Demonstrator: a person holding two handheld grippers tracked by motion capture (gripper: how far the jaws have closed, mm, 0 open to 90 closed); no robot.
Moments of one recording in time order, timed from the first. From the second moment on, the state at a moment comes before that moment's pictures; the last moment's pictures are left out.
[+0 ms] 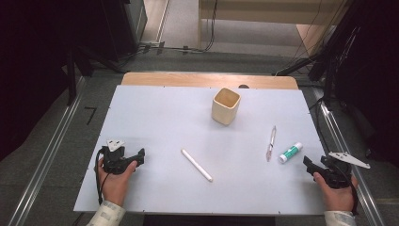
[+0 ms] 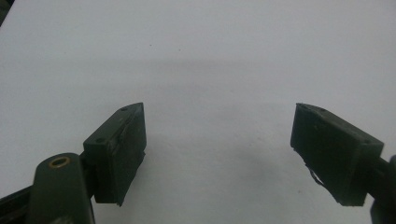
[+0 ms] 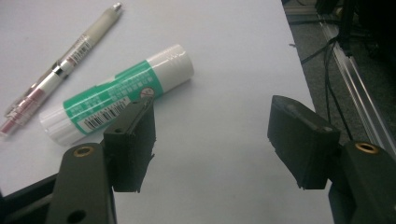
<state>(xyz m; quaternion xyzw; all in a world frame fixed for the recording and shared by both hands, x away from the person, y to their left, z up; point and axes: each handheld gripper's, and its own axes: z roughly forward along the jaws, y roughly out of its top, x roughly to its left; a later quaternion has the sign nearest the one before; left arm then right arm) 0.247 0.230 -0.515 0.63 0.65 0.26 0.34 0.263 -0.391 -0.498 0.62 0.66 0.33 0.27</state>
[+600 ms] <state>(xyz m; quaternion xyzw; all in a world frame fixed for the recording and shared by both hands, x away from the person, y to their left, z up) 0.246 0.231 -0.514 0.63 0.65 0.26 0.34 0.283 -0.360 -0.484 0.58 0.68 0.36 0.27</state>
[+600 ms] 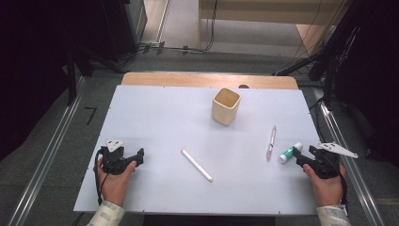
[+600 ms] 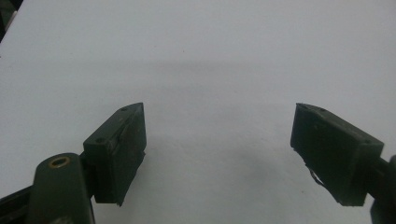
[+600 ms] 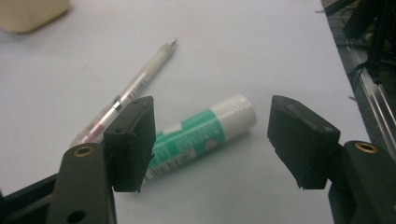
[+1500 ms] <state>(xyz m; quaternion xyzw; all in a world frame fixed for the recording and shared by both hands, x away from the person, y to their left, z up) 0.245 0.230 -0.513 0.63 0.65 0.27 0.34 0.344 -0.292 -0.476 0.53 0.72 0.37 0.25</state>
